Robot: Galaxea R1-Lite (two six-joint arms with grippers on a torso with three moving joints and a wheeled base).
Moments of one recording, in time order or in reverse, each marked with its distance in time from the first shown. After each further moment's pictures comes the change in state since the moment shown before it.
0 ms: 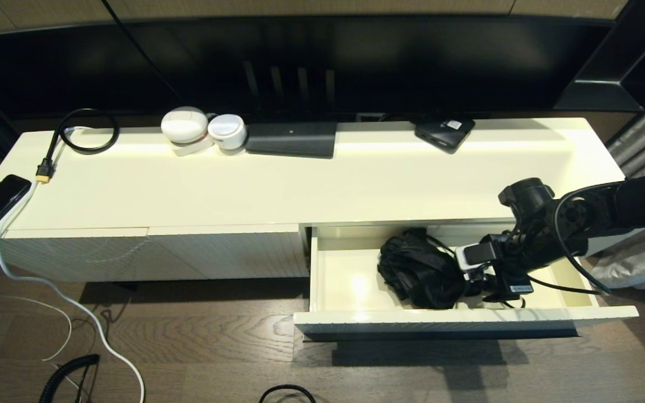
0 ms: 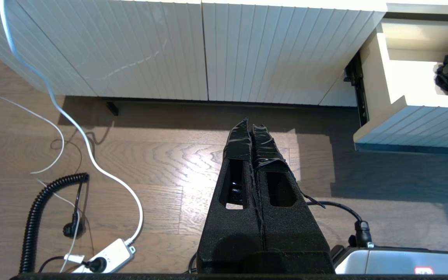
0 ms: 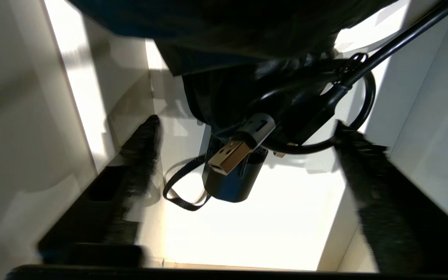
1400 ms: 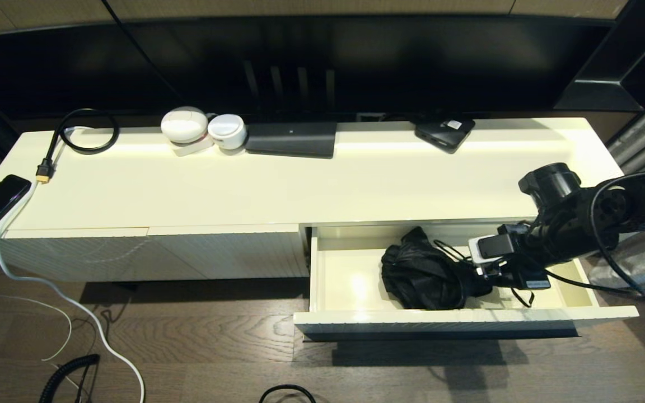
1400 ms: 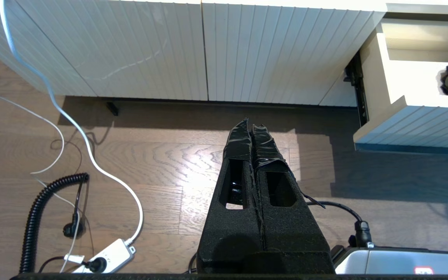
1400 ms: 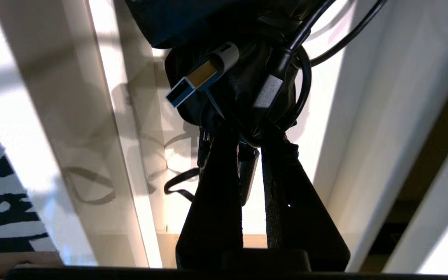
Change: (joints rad) left arm 0.000 0.000 0.000 0.000 0.000 0.000; right arm 0.002 -0.142 0.072 0.006 0.001 0.004
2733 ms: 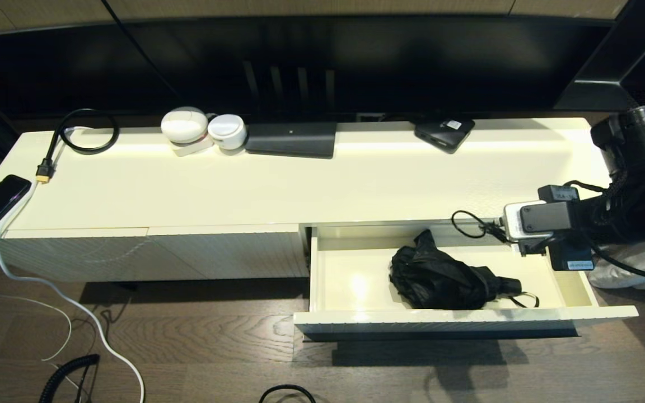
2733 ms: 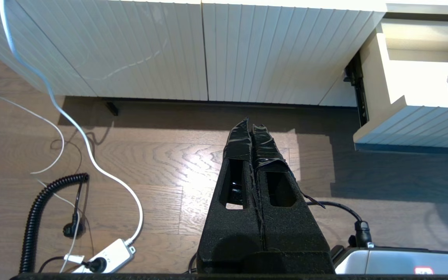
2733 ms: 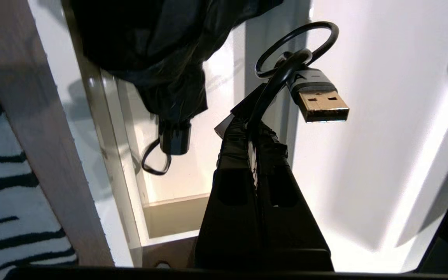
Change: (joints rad) left arm 0.000 0.000 0.000 0.000 -0.001 0.000; right arm 0.070 -0.328 0.079 -0.001 -0.005 0.071
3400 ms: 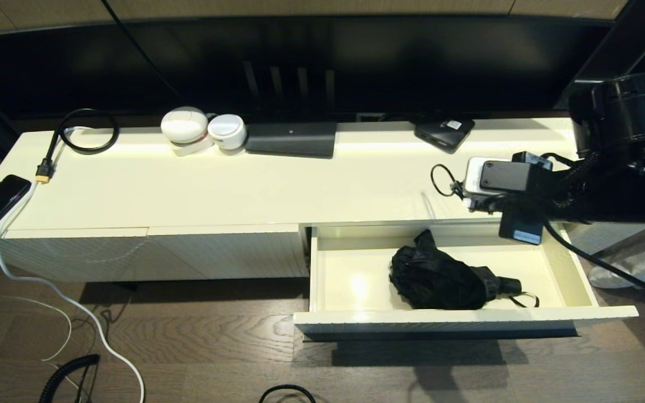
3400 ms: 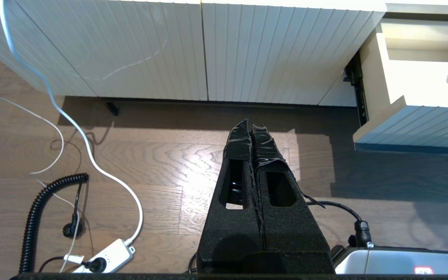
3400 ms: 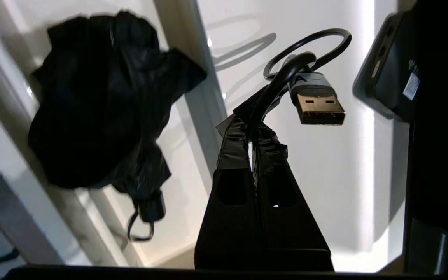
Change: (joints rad) left arm 0.000 0.000 0.000 0.000 0.000 0.000; right arm 0.187 0.025 -0.043 -0.209 -0.138 0.295
